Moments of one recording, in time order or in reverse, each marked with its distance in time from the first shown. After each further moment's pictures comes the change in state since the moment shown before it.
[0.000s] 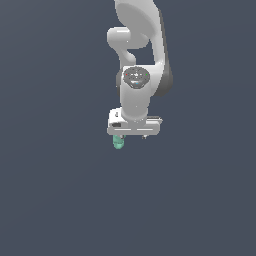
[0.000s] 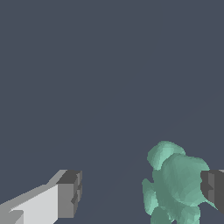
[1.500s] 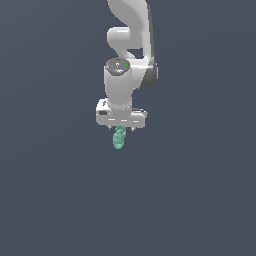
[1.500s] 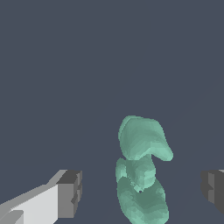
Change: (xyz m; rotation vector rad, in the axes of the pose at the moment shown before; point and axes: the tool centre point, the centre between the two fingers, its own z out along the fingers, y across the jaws) arm -0.043 0.049 -0.001 -0.002 0.028 0.115
